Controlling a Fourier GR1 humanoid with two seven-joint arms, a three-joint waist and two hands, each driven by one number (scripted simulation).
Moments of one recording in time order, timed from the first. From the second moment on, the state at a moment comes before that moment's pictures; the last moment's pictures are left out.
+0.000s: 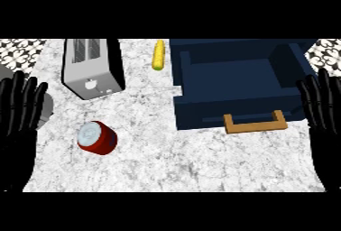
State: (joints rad) left arm 0.01 0.14 0.01 -2.10 0.02 0.02 -0.01; right arm -0.02 -0.10 0.01 -2.10 0.03 0.03 -0.01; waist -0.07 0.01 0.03
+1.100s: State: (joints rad) left arm 0.04 0.31 0.02 -2.08 0.40 -0.36 0.28; right arm 0.16 -0.09 -0.09 -2.10 -0.03 0.03 0.15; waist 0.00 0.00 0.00
